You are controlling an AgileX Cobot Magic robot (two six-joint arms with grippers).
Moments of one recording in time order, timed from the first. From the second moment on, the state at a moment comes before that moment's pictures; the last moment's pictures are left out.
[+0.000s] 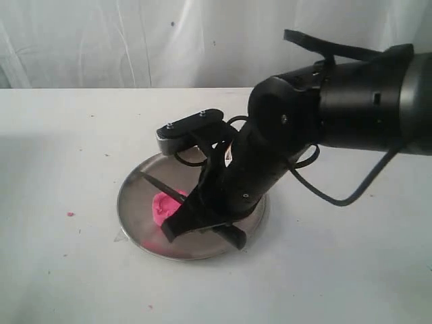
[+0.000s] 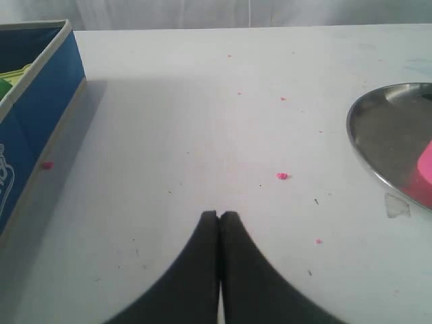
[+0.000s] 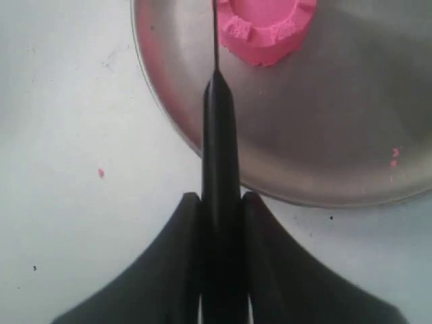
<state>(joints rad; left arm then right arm) 0.07 0.00 0.02 -0.03 0.34 0.00 0.78 1.67 -1.14 0.17 0.70 -0.07</state>
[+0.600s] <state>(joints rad) 0.07 0.00 0.02 -0.03 0.34 0.00 0.78 1.58 -1.15 0.18 0.55 -0.07</state>
